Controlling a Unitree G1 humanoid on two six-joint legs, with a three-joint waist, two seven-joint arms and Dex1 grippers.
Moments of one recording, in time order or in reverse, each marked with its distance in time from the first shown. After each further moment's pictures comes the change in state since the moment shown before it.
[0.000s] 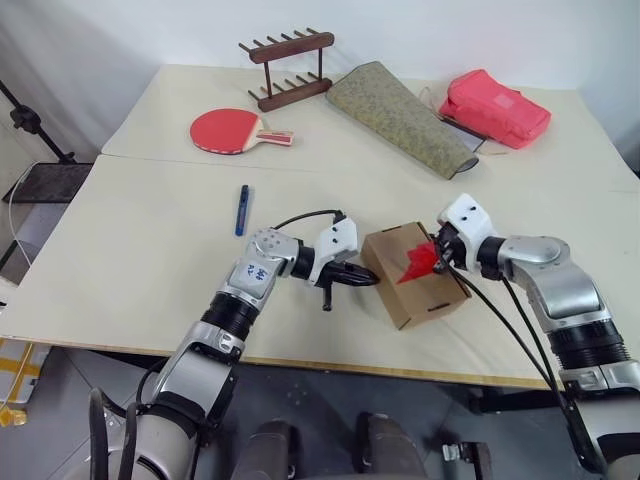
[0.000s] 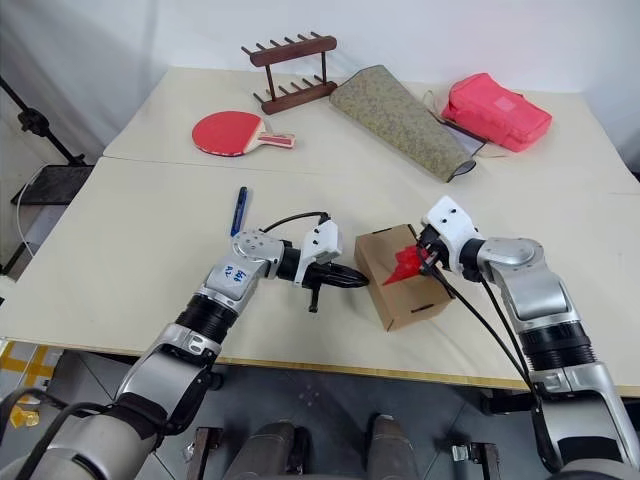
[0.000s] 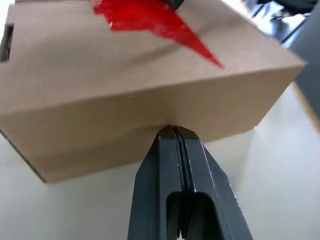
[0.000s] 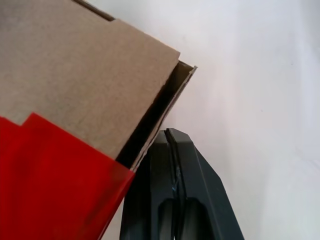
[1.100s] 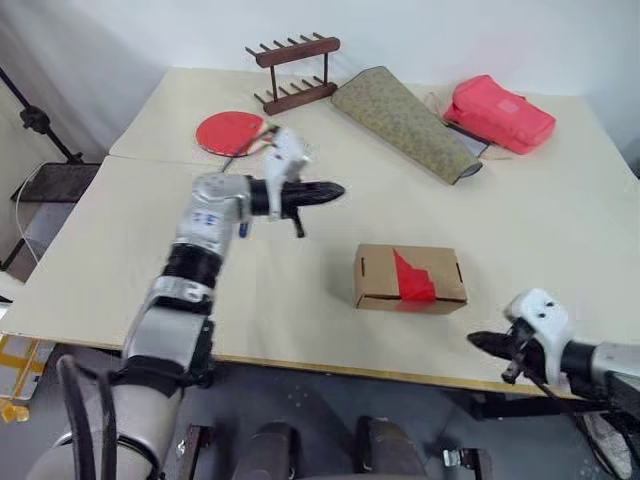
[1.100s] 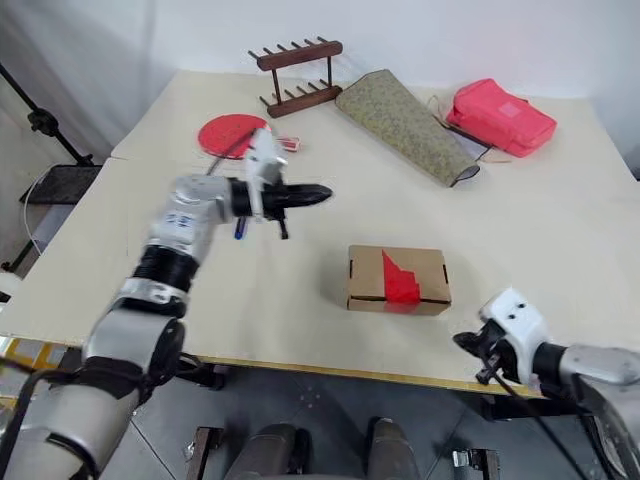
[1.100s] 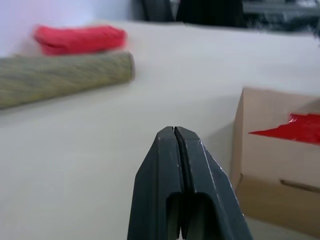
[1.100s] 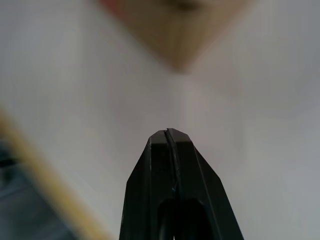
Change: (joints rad) left arm -0.253 0.062 0.133 0.368 -0.080 -0.195 0.121; right arm 0.829 -0.215 -0.447 -0.829 0.343 0.448 0.000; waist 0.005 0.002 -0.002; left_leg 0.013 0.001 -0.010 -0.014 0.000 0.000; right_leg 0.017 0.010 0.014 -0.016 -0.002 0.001
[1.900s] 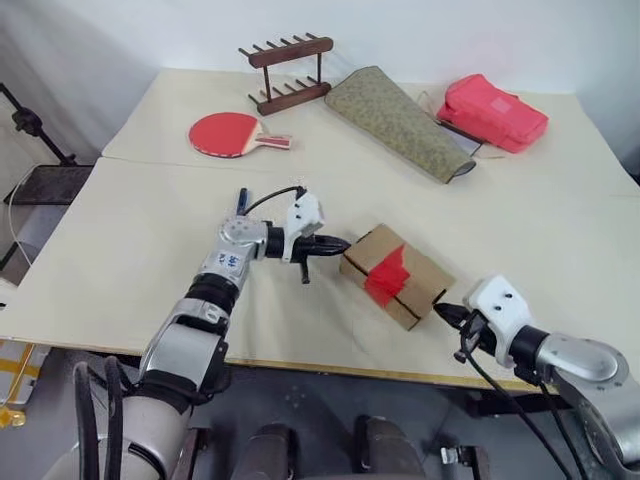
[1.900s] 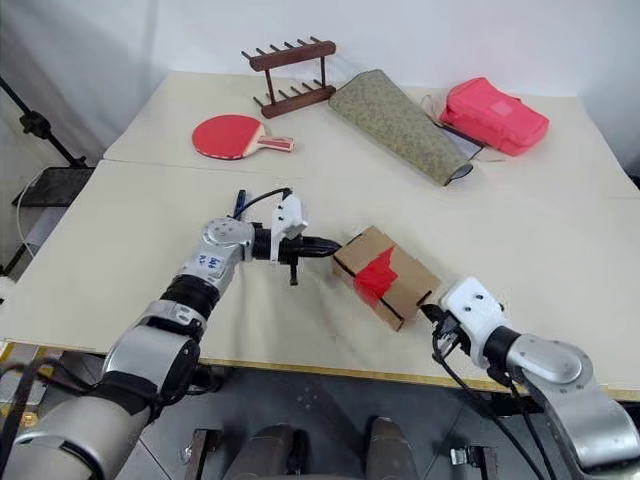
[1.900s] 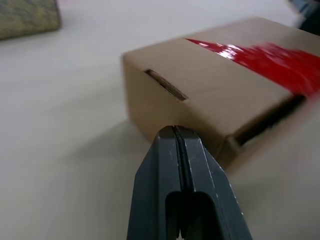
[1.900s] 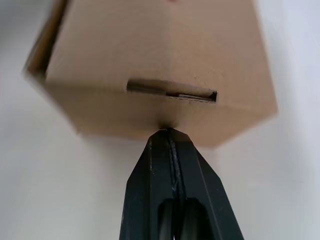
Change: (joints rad) left arm 0.172 0.018 -0.025 -0.066 -0.006 -0.071 -0.188; right arm -0.128 0.141 0.181 0.054 -0.212 -0.251 -0.192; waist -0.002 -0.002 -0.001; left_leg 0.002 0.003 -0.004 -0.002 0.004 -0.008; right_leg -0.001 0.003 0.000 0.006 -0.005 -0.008
